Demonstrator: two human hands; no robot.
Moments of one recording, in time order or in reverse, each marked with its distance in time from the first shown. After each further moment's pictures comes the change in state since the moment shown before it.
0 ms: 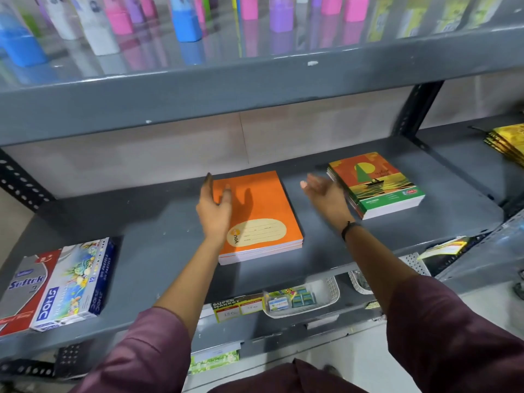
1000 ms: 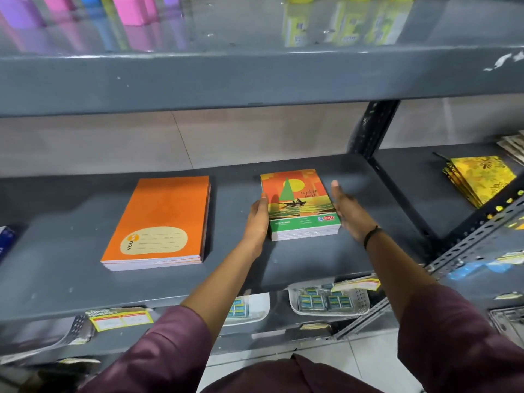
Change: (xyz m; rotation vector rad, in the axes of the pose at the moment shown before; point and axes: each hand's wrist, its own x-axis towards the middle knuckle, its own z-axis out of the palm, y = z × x) left_hand -0.099 0.038 0.255 -0.176 -0.363 -0.511; right_hand 0.080 0.105 -0.204 0.174 -0.222 0.360
